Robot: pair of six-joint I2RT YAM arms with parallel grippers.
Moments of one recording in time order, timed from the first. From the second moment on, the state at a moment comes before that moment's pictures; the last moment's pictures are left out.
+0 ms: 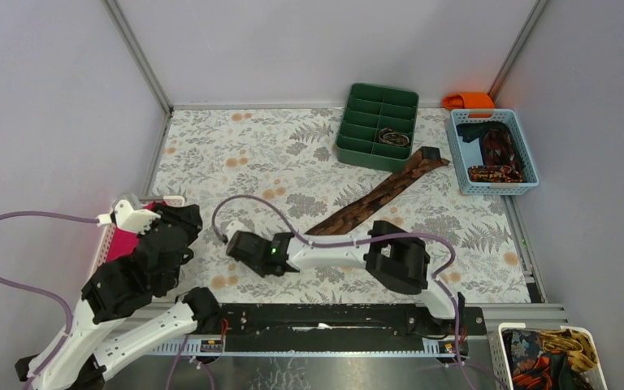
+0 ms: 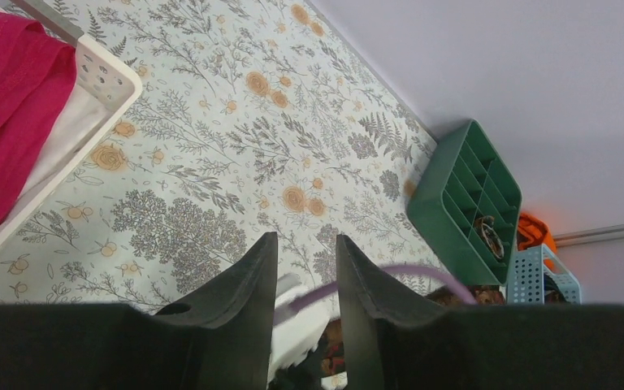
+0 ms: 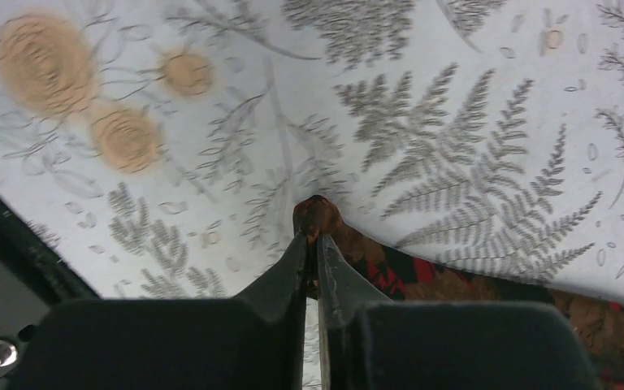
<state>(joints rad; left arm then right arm) -0.87 0.46 0.97 -1.06 -0.99 -1.14 1.32 2.15 1.62 -0.47 0.26 0.26</state>
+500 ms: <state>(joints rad) -0.87 0.40 0.96 -1.07 -0.98 -1.14 1.52 2.17 1.56 -0.44 0.59 0.21</state>
